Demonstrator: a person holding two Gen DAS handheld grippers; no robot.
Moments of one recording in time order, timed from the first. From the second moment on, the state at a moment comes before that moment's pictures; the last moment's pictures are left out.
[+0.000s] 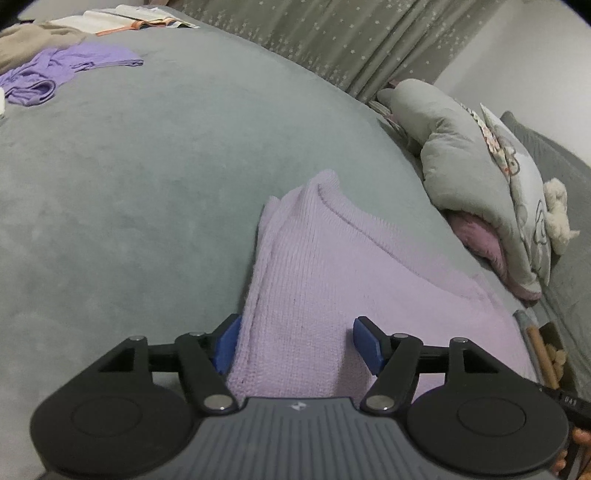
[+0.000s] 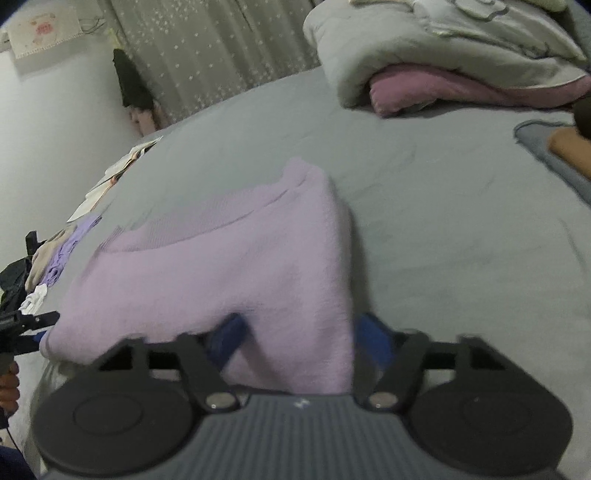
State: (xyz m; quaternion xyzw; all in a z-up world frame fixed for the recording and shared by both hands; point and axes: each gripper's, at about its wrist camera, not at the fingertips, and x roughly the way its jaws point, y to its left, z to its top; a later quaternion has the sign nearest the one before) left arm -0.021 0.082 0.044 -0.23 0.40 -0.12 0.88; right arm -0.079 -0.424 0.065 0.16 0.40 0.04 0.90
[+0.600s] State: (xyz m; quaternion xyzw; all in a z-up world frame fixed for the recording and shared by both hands) left arm -0.014 0.093 0.066 -0.23 0.40 -0.16 0.87; right arm -0.091 -0.378 0.091 0.01 0.32 0.00 0.95
